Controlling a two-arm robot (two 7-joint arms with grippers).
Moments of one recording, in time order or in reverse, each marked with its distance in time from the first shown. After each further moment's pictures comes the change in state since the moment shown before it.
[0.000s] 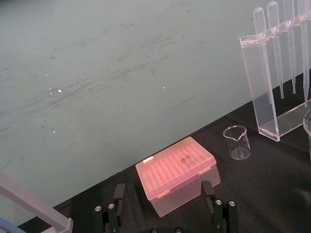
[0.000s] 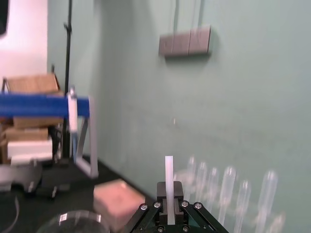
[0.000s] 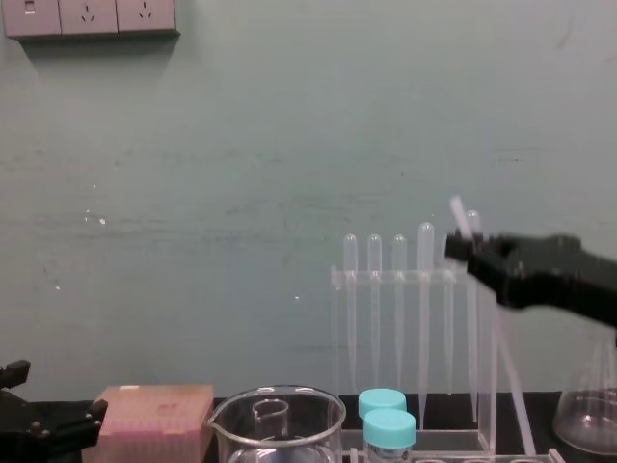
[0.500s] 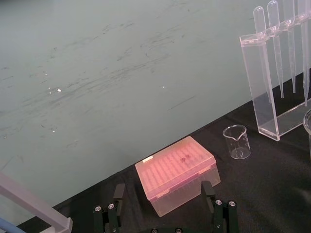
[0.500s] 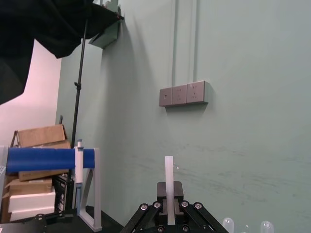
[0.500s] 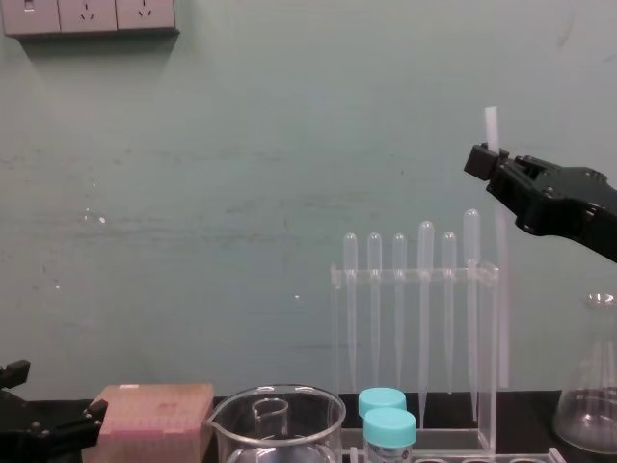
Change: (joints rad) left arm 0.000 0.000 0.000 0.000 0.000 0.000 0.000; right arm -0.006 -0.072 0.089 0.028 0.117 -0.155 0.131
